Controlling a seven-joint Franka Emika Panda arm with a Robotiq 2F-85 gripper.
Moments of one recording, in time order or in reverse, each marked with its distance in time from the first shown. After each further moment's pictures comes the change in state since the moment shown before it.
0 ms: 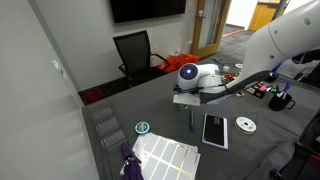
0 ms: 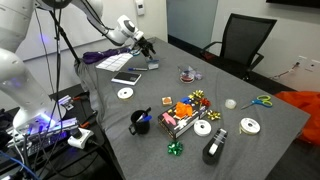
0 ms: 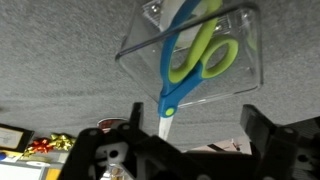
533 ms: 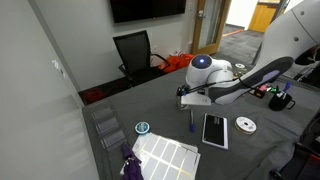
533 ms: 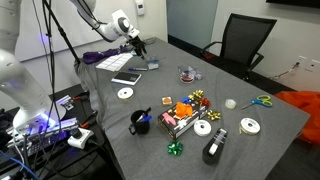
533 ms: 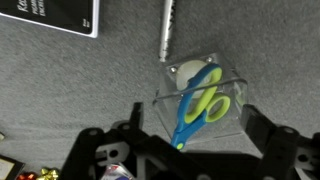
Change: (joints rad) arm -0.136 -0.197 0.166 -0.254 0.201 0.081 -0.315
